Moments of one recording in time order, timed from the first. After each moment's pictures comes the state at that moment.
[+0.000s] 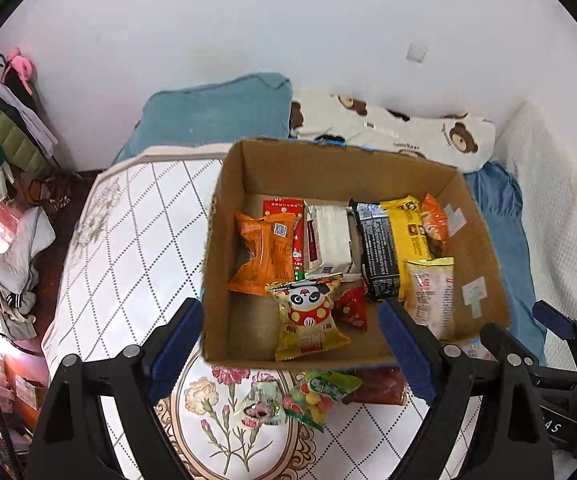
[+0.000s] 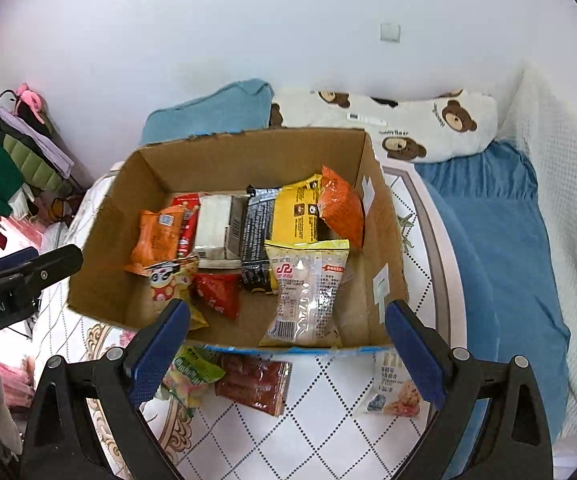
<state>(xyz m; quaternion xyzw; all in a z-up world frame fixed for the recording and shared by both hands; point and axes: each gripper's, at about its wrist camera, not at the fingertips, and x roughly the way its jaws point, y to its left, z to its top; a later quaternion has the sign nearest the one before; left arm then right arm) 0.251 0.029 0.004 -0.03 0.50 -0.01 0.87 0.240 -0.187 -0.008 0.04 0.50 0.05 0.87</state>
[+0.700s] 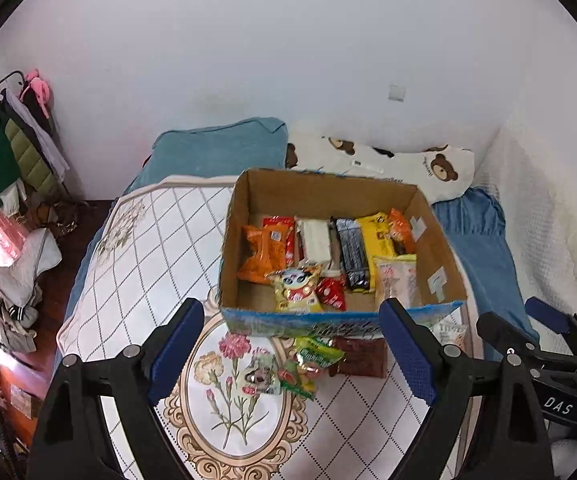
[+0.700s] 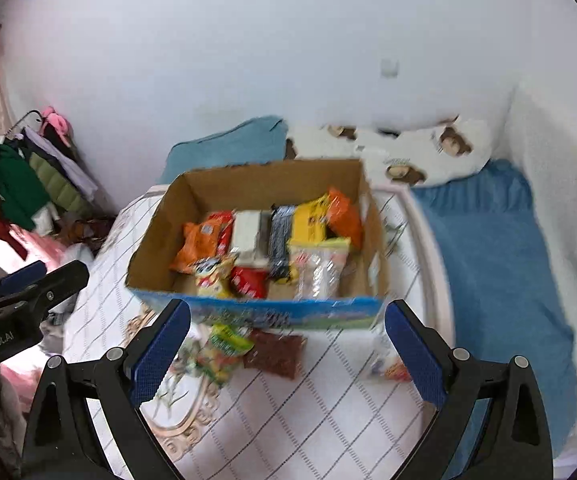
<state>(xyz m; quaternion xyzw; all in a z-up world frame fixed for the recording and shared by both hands) 0.161 0.025 0.048 -0.02 0.43 -0.01 0.90 0.153 -0.198 0.045 0.07 0.45 0.07 0.89</state>
